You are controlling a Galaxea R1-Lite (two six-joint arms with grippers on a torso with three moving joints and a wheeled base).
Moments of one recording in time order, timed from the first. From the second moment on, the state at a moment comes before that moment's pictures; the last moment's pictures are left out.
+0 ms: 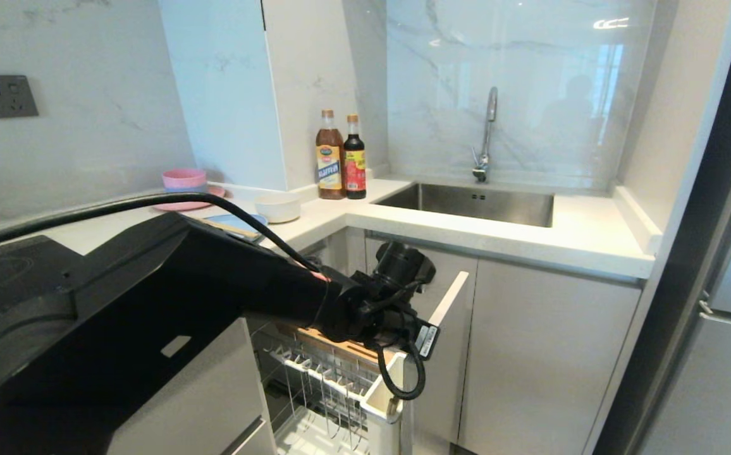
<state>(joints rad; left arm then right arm) -0.78 2.25 -1.47 0.08 0.12 -0.08 0.00 0.00 0.00 0.00 0.00 0.02</state>
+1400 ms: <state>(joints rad) -0.66 2.05 -1.37 0.09 0.17 -0.23 0.00 0.00 0.00 0.00 0.00 0.02</state>
